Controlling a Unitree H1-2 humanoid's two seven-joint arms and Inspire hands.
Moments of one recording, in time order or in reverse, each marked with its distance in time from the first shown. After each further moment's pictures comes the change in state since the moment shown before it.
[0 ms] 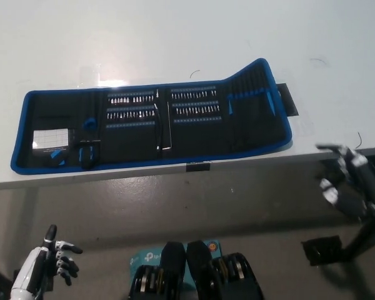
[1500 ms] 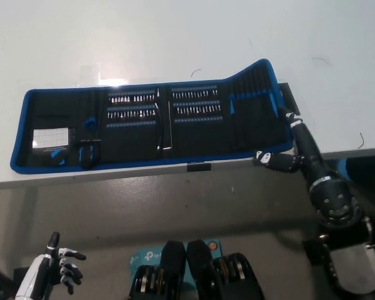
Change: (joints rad) left_arm 0.022 -0.024 0.003 0.000 0.000 -0.001 0.000; right_arm -0.261 0.305 -0.042 0.350 -0.121 0.344 -0.085
